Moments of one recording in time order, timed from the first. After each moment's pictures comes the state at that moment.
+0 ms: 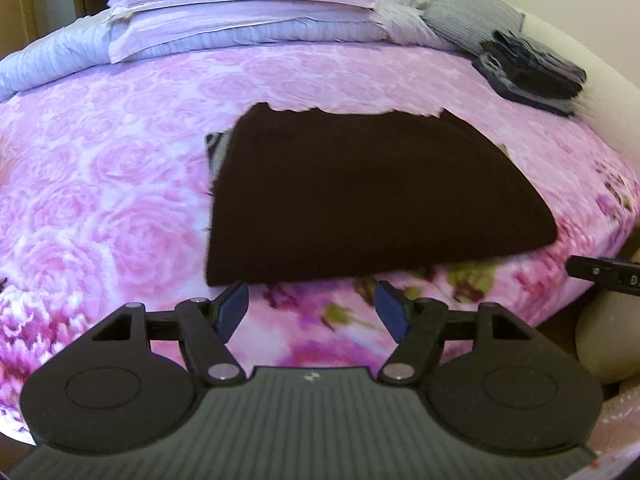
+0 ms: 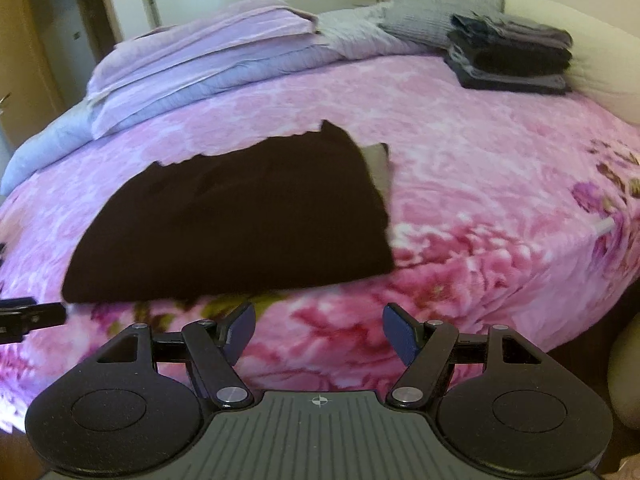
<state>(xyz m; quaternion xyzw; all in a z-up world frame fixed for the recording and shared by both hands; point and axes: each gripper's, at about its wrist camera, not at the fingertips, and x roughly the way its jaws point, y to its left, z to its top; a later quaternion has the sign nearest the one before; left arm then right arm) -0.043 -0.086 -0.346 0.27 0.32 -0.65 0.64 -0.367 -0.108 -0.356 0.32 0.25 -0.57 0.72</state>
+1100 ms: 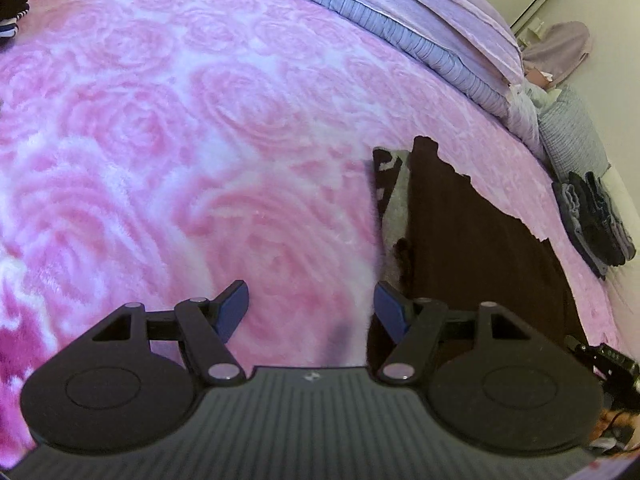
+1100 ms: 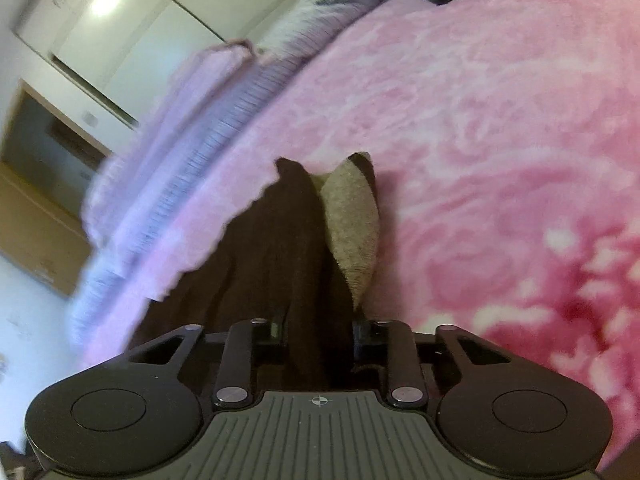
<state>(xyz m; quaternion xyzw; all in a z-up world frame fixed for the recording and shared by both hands) 0.127 -0.153 -0.415 0.09 0.49 -0.57 0.65 -0.405 -0.264 -0.416 0.47 0.12 -0.53 0.69</state>
